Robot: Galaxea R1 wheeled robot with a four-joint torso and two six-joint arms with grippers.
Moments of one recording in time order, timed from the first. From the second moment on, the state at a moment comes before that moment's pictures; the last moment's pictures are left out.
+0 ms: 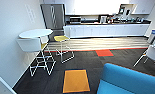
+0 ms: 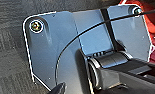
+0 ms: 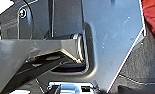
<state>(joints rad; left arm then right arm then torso) 1.35 3.03 -2.67 0.58 0.13 -0.48 -1.55 3.08 -2.73 -0.12 0.07 0.15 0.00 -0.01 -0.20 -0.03</state>
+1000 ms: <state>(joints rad) 1.35 3.04 -2.68 0.60 0.13 -0.48 -1.54 3.09 -2.73 -0.12 0.07 0.15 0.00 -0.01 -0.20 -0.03</state>
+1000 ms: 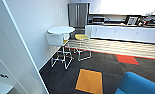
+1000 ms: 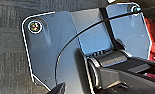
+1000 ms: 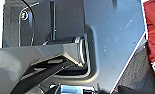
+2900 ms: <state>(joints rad) 1.36 3.04 -2.68 0.60 0.13 -0.48 -1.50 3.09 -2.73 -0.12 0.09 0.15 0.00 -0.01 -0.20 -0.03</state>
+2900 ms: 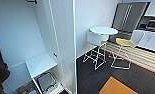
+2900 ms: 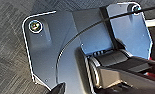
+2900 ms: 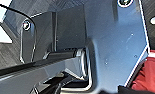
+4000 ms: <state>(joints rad) 1.36 3.04 -2.68 0.60 0.13 -0.48 -1.50 3.09 -2.73 -0.12 0.09 0.15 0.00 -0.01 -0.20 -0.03</state>
